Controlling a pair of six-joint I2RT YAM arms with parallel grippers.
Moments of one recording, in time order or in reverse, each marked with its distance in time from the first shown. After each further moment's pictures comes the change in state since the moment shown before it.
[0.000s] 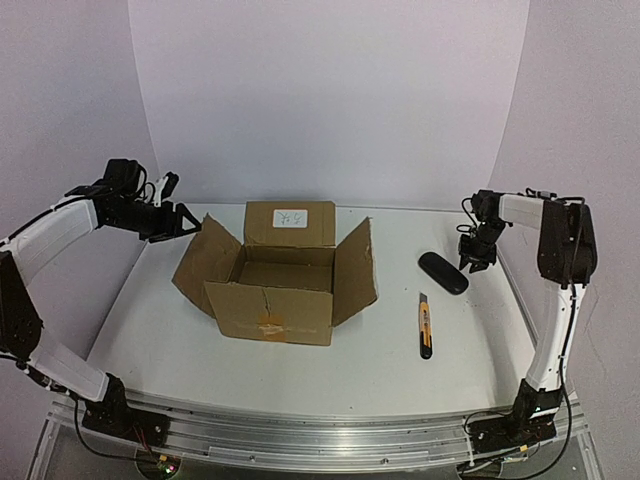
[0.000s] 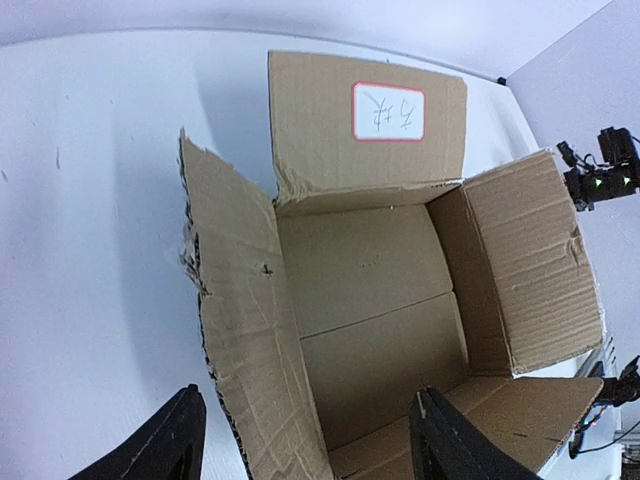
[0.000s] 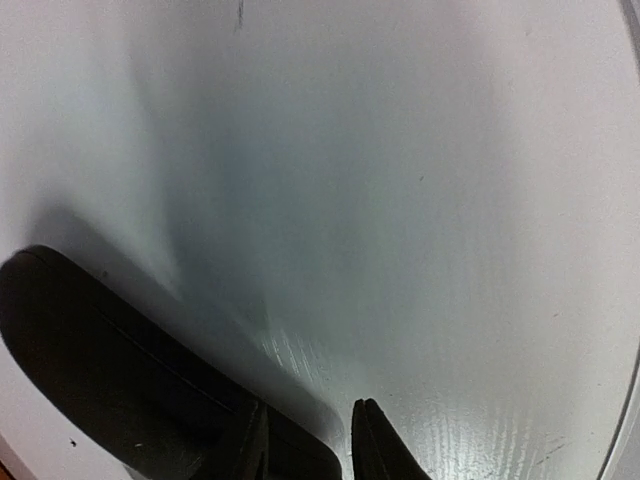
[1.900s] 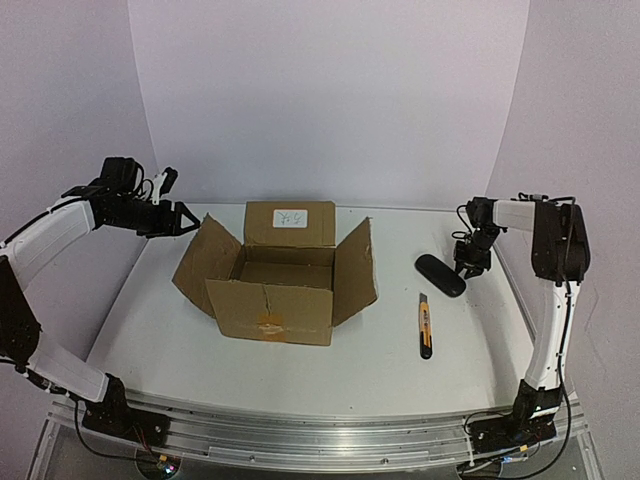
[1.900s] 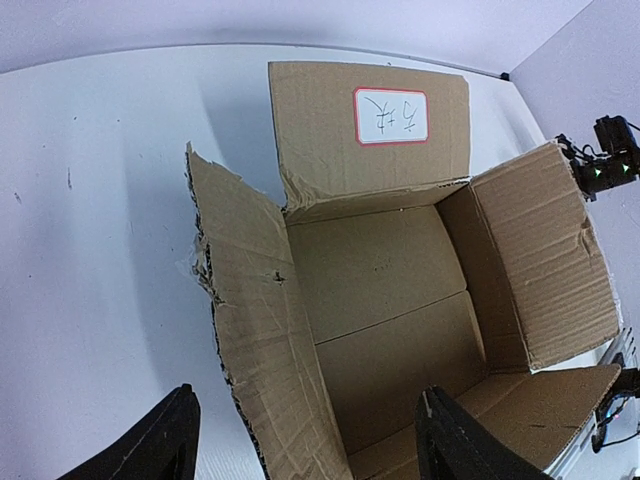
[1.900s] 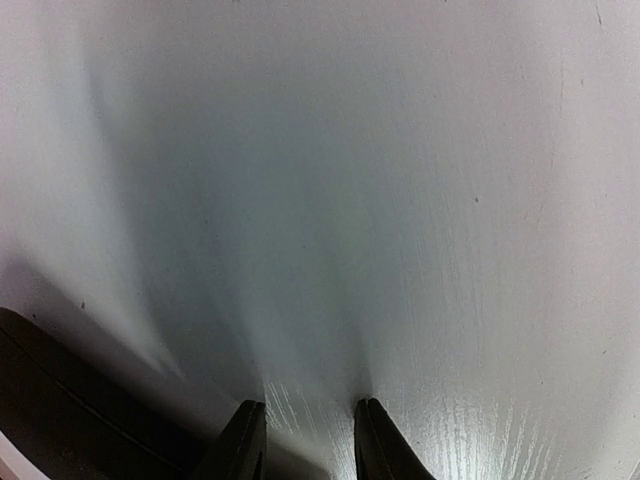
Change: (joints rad) left arm 0.000 -0.027 -0.005 0.025 -0.029 0.067; right arm 0.012 0.066 0.007 0.034 -0.017 0.009
